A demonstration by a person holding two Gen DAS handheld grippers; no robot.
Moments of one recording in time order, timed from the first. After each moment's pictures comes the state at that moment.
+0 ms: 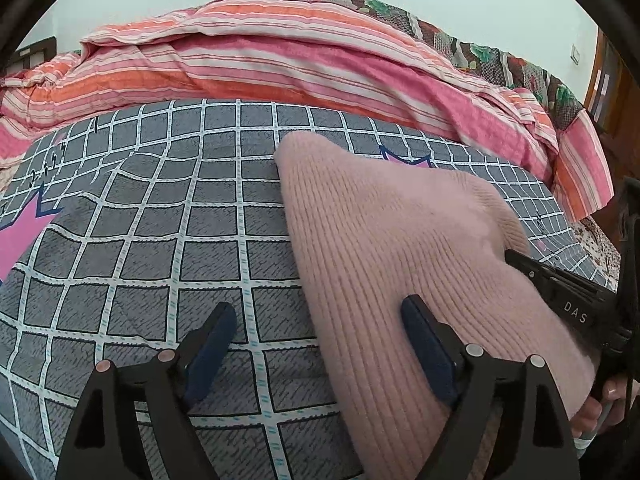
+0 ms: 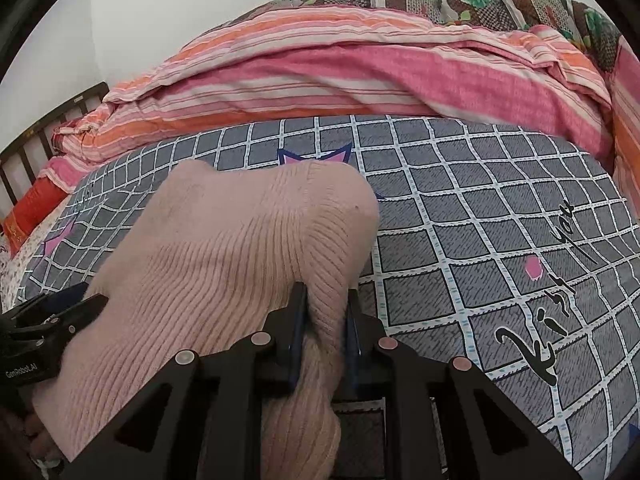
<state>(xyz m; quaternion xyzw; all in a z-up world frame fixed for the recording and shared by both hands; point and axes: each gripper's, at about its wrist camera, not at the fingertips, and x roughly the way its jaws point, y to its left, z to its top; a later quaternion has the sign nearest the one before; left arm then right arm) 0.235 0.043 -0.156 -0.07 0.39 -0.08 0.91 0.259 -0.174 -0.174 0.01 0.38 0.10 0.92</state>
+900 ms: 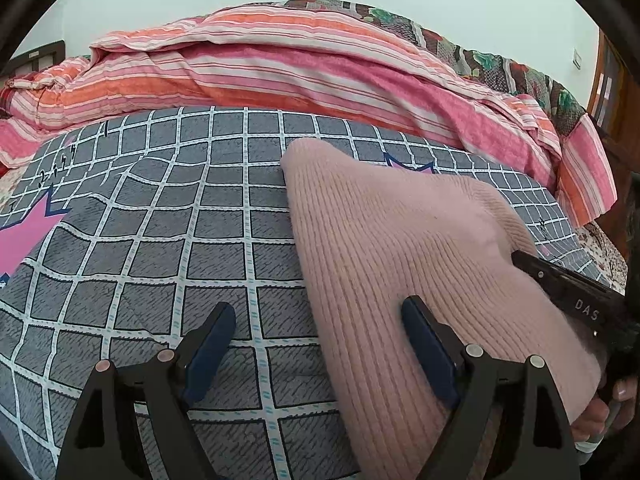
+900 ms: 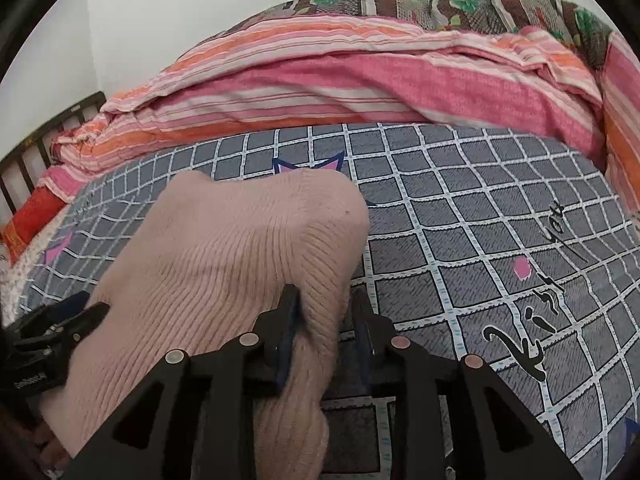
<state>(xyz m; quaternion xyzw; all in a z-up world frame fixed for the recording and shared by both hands) 0.224 0.042 -0.153 -0.08 0.38 -0.06 0.92 0.256 -0.182 -0.165 0.03 0.38 0.09 0.92</state>
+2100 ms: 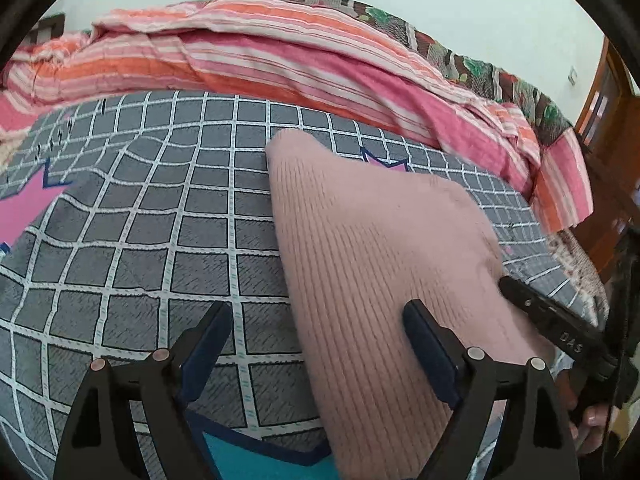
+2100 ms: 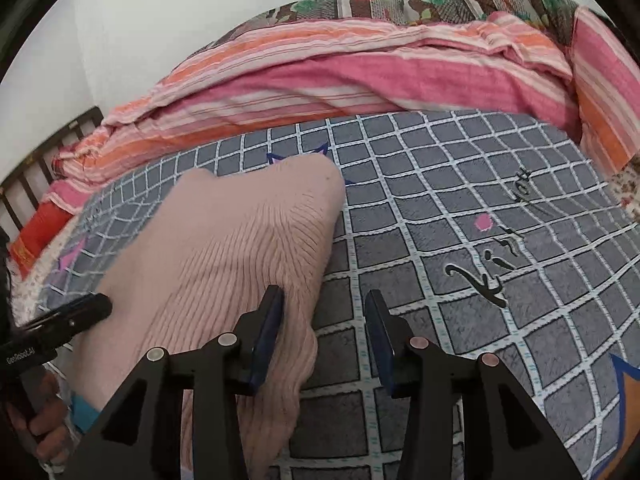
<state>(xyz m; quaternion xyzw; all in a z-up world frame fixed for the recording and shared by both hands) 0.203 0.043 -0.142 -0.11 0.40 -0.09 0.91 0.211 -0.196 -0.155 0.05 0.38 0.07 0.92</state>
